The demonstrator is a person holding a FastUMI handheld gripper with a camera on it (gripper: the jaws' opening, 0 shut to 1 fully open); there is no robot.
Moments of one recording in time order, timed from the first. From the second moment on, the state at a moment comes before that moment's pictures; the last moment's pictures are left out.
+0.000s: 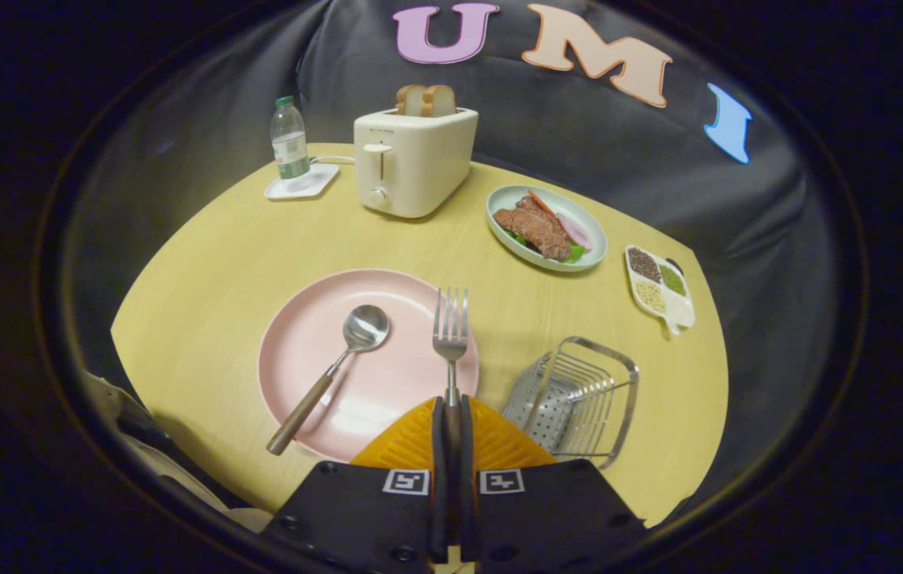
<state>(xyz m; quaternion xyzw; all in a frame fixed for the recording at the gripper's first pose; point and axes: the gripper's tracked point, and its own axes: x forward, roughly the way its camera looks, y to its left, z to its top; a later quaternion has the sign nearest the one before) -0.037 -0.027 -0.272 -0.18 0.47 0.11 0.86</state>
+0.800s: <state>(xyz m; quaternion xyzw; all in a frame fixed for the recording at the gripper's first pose) -0.052 -0.131 -0.225 -0.24 0.55 0.14 0.79</state>
